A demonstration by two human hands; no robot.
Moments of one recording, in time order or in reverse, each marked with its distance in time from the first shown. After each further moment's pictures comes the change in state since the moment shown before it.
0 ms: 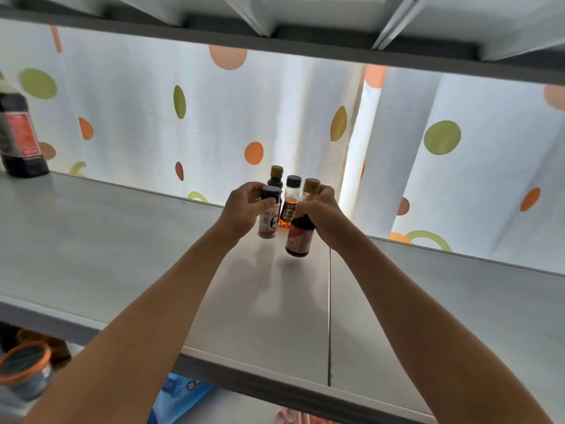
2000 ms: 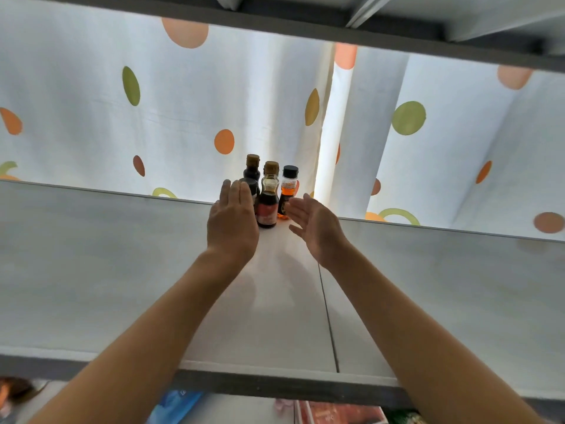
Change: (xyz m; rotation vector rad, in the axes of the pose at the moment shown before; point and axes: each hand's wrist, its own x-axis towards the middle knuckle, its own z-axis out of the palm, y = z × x) left_hand -0.030 -0.009 0.019 1.017 0.053 0.233; right_hand -0.033 0.031 0.002 0.265 0.112 0.153
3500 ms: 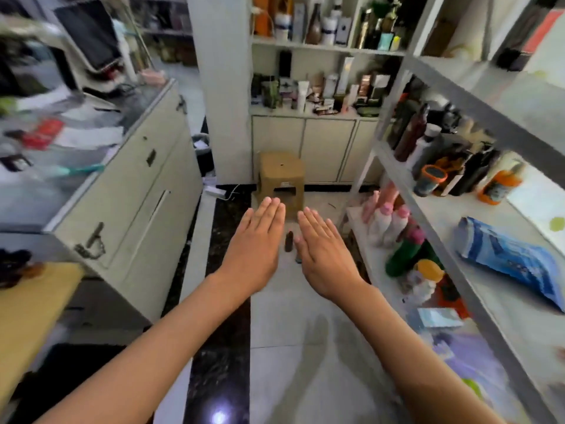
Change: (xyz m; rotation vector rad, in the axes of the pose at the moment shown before) left_hand -0.708 0.054 -0.300 0.623 -0.243 -1.050; right_hand -0.593 0.213 0.143 -0.960 -1.453 -0.975
